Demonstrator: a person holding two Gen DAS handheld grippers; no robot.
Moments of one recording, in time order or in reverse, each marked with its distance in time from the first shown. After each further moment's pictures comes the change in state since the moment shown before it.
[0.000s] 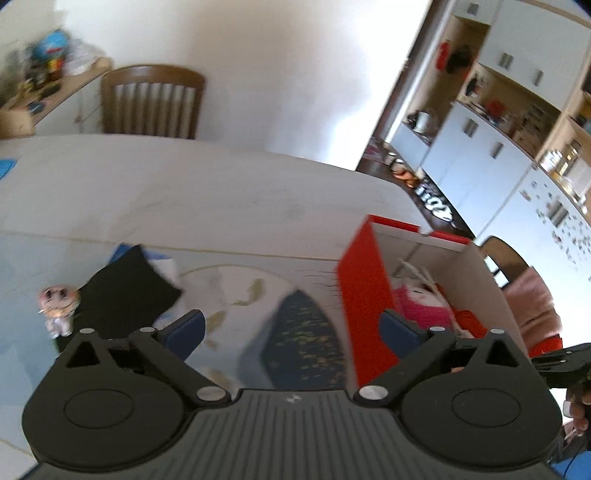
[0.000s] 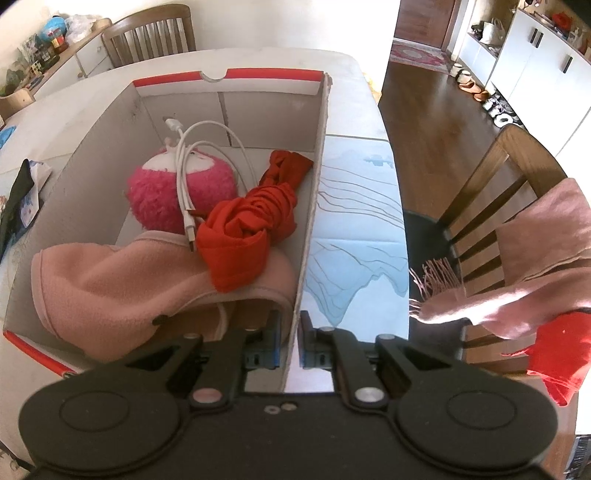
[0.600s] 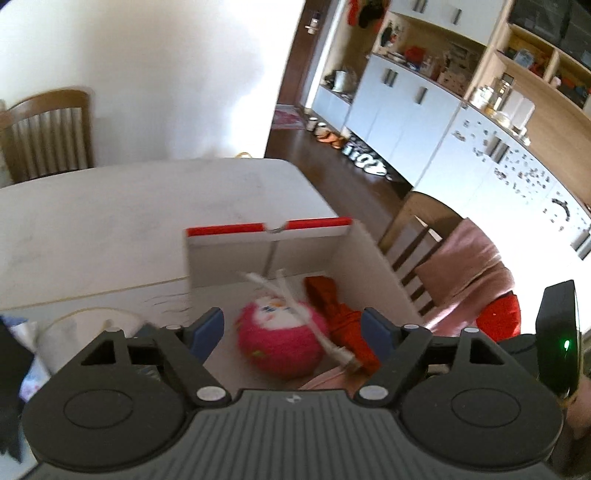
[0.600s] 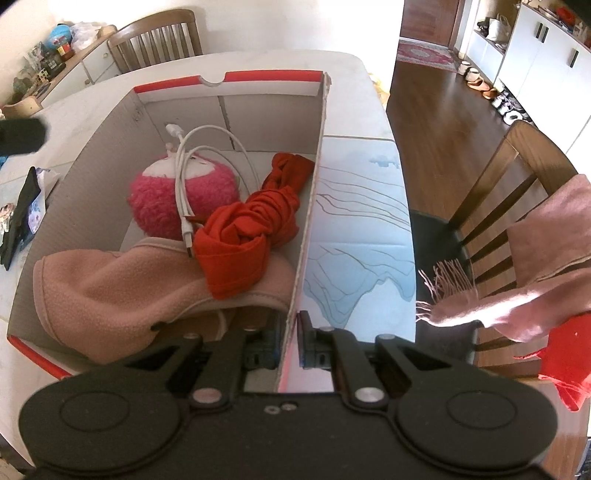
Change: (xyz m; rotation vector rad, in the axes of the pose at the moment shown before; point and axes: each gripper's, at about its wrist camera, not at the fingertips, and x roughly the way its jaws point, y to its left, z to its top) left arm 0.047 -0.154 0.026 0.223 0.086 -0.160; right arm 0.004 -0.008 0.002 0.011 -0.008 0.049
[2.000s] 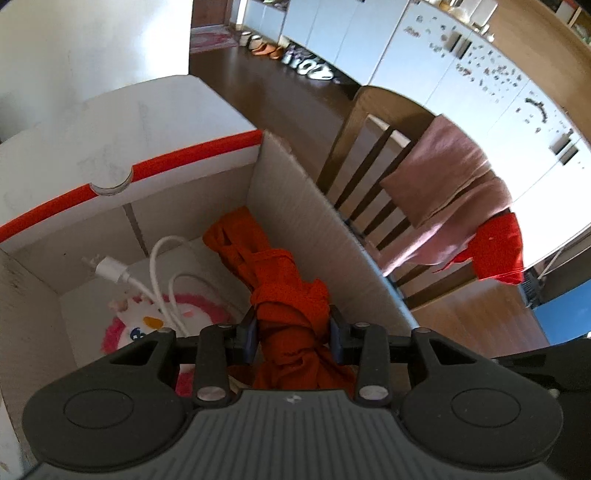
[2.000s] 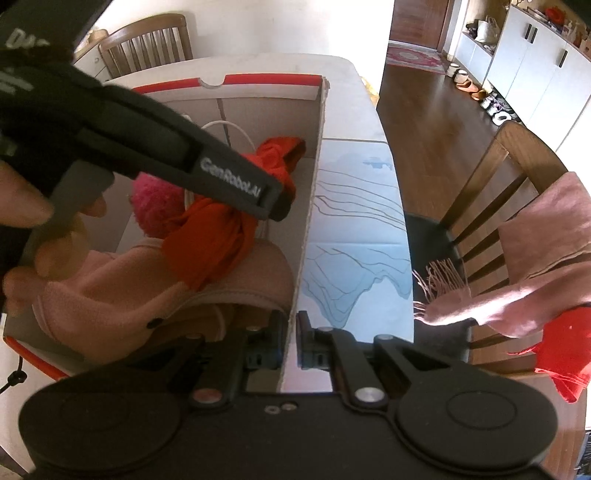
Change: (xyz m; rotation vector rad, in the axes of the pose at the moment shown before) left arm 0.157 -0.072 0.013 0.204 0.311 -0.122; right arm -0.004 0.006 -0.004 0.013 -0.018 -0.029
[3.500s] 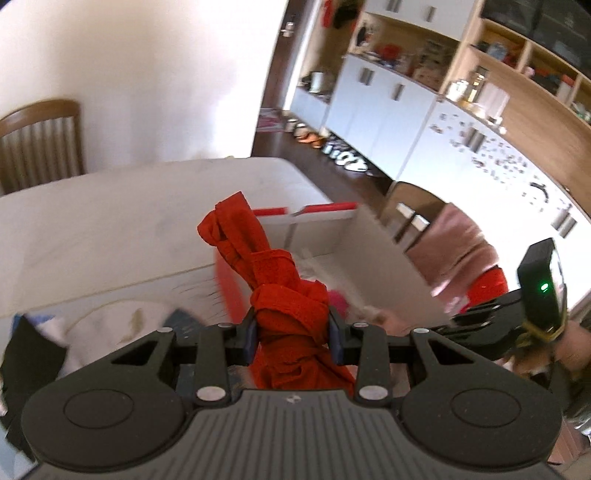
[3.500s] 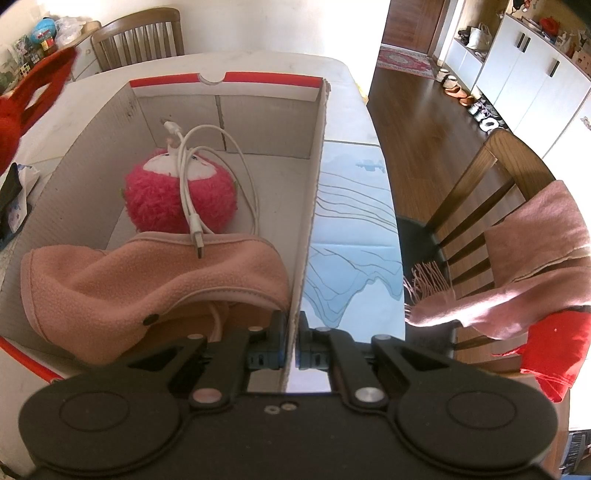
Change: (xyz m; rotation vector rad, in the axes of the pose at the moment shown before) left arm -0.180 0.073 -0.103 -0.086 -0.314 0.039; right arm 0.001 0.011 0.002 -0.018 0.003 -0.064
